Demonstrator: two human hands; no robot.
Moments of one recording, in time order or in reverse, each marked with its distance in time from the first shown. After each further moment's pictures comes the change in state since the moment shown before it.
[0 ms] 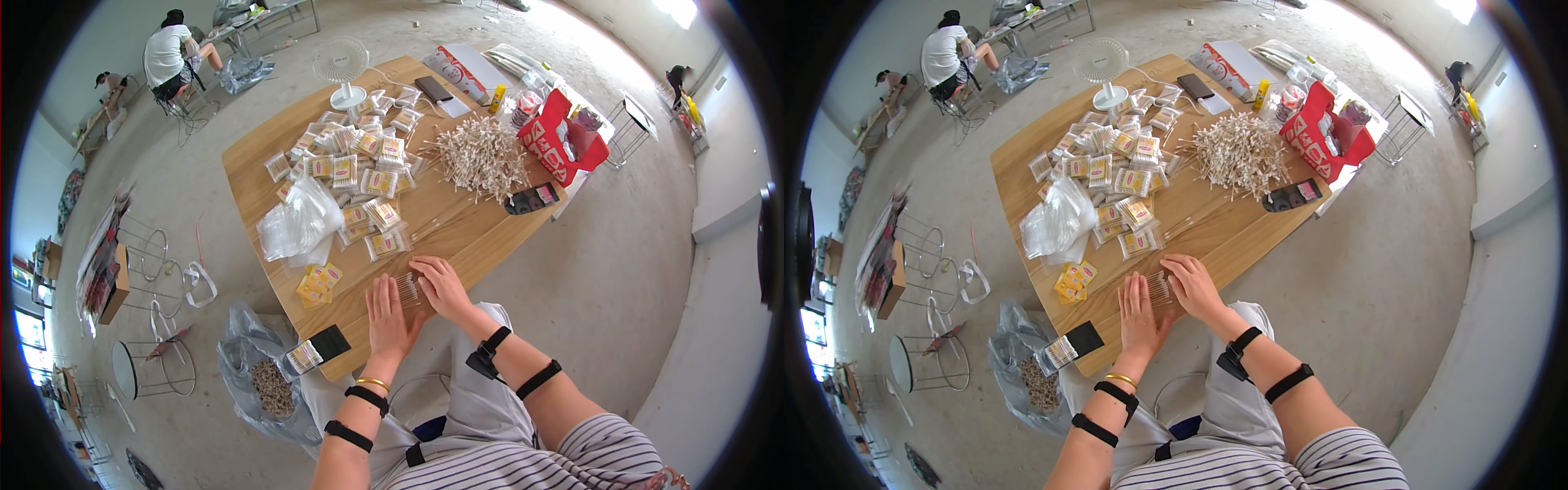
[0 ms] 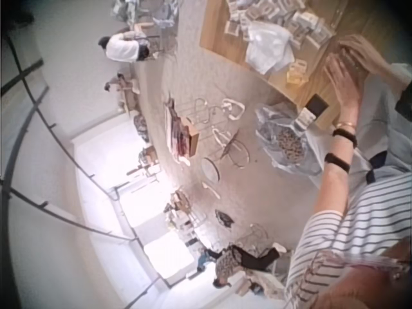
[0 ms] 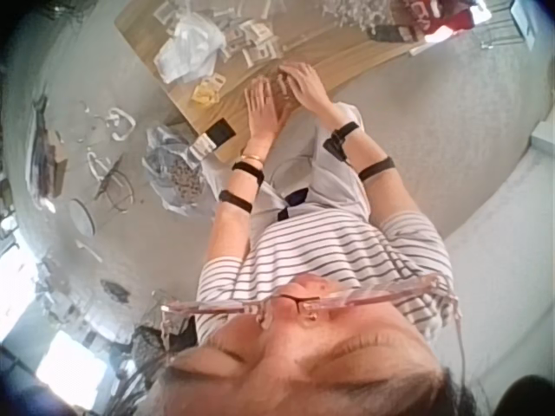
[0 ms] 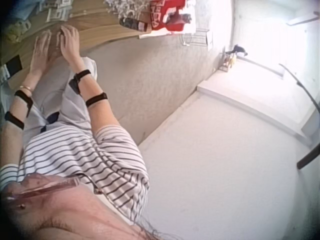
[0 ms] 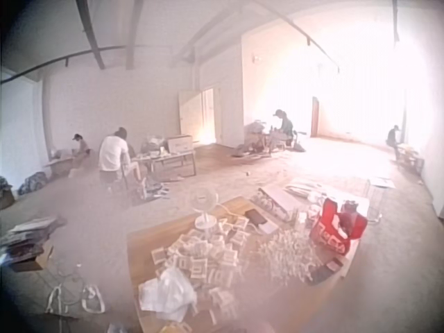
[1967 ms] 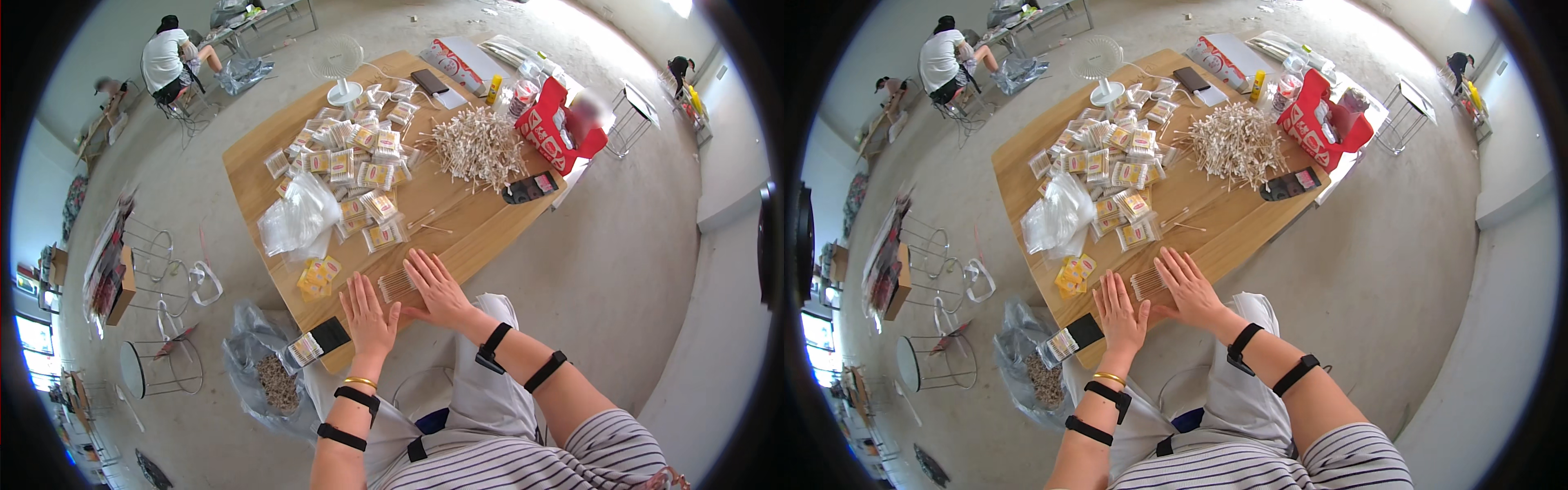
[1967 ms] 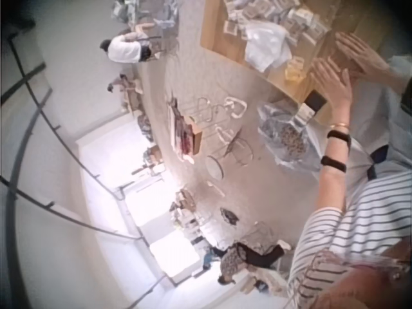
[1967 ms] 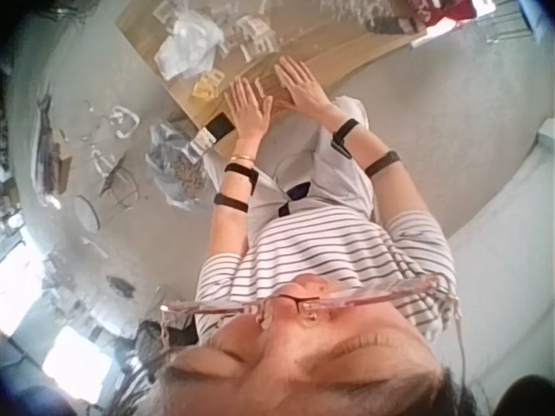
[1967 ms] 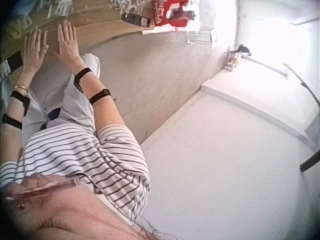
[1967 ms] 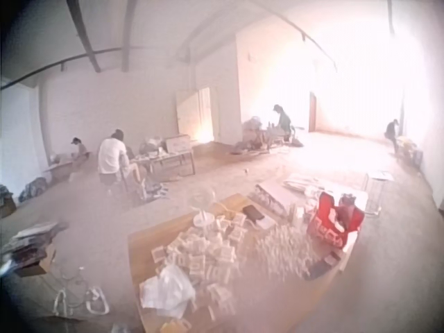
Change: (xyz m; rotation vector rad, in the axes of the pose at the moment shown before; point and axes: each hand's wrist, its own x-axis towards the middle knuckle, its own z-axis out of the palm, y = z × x) left_hand -0.015 -0.021 -0.014 0.126 0.018 -0.096; right_hand -0.022 -0.017 -0.009 -0.329 -0.285 -0.118
